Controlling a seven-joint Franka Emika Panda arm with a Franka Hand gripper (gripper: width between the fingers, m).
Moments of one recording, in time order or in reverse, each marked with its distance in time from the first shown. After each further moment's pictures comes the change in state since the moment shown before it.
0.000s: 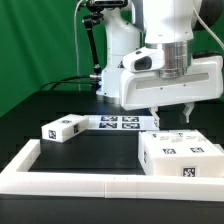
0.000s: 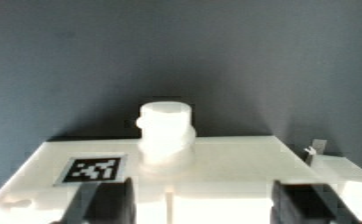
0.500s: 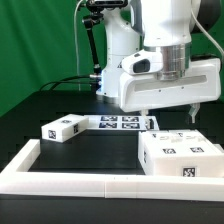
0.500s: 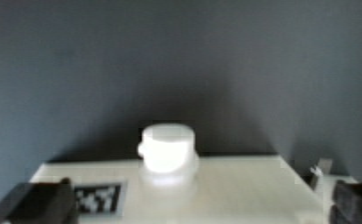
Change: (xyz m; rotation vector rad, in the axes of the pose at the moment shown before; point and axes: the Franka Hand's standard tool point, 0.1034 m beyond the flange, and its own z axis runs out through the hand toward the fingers) arm -0.015 0.000 0.011 -0.003 0.001 0.001
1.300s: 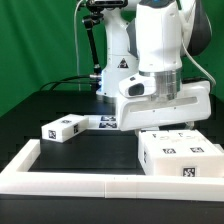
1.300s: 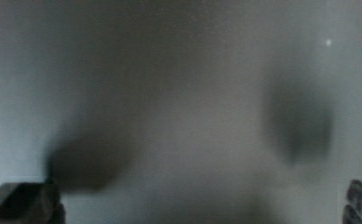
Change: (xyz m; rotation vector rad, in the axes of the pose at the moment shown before) arm -0.019 0.005 0.046 0.008 0.018 0.002
